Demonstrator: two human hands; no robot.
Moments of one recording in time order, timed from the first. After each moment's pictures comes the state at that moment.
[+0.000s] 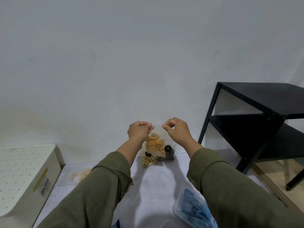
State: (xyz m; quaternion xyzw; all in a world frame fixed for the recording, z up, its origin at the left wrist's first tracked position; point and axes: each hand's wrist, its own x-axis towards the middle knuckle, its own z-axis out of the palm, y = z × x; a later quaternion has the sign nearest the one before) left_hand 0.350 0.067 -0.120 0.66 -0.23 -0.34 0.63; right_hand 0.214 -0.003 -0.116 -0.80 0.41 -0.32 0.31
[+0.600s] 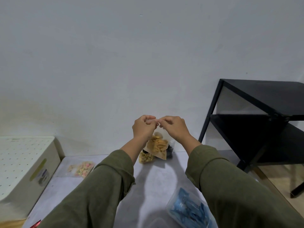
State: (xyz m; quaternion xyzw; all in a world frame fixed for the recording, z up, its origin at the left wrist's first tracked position) left_hand 0.313 0.053 -0.124 0.67 -0.30 -0.26 0.62; right_hand 0.205 -0.020 -0.118 -0.78 0.36 -0.32 0.40
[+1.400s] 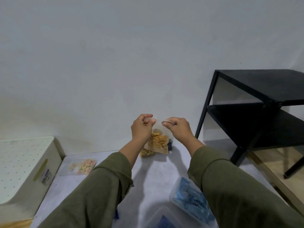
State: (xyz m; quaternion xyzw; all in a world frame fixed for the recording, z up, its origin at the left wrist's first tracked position) left_hand 0.314 0.071 -0.139 0.69 -0.36 -0.23 0.58; right_hand 0.185 -0.007 -0.143 -0.73 0.41 -0.34 0.43
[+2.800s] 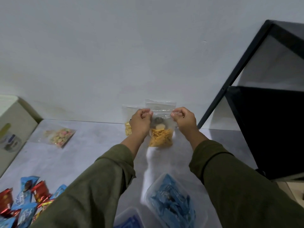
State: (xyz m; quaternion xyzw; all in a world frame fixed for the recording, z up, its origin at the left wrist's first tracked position) left_hand 0.293 -0.035 -0.260 0.77 -0.19 -0.25 0.56; right_hand 0.176 -0.137 -0.265 -0.68 0.48 -0.27 0.49
